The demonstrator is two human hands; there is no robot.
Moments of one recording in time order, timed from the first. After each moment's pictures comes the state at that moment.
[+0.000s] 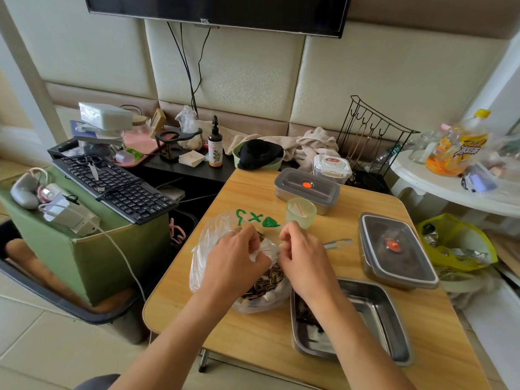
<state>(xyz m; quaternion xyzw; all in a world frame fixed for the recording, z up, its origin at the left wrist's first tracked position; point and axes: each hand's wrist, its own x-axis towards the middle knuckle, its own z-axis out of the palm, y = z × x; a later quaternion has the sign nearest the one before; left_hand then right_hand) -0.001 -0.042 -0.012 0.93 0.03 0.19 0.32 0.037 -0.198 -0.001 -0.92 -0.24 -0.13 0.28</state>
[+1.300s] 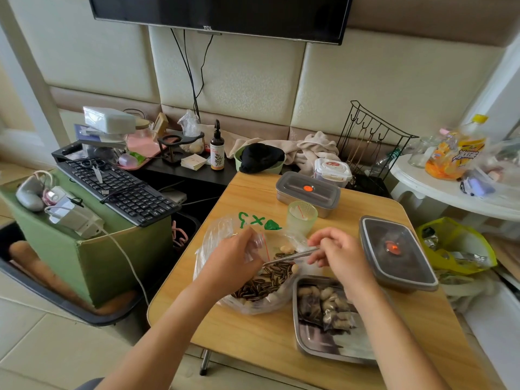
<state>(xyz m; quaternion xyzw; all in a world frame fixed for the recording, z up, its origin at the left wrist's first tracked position) 0.002 -0.022 -0.011 0.93 -0.03 0.12 0.34 0.049 -0.249 0.021 -0.82 -0.04 0.05 0.56</state>
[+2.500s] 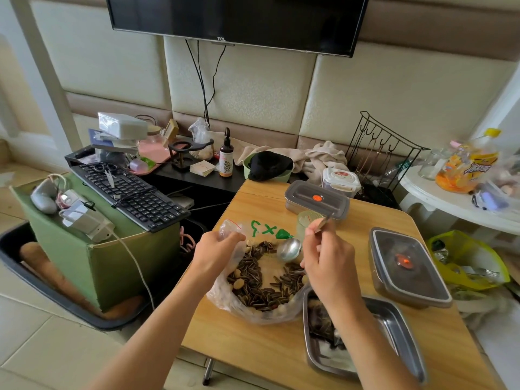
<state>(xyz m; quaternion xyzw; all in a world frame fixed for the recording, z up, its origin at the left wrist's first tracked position) 0.026 0.022 -0.018 0.76 0.24 0.10 0.60 0.042 -0.201 0.015 -0.84 -0.25 -0.28 0.39</state>
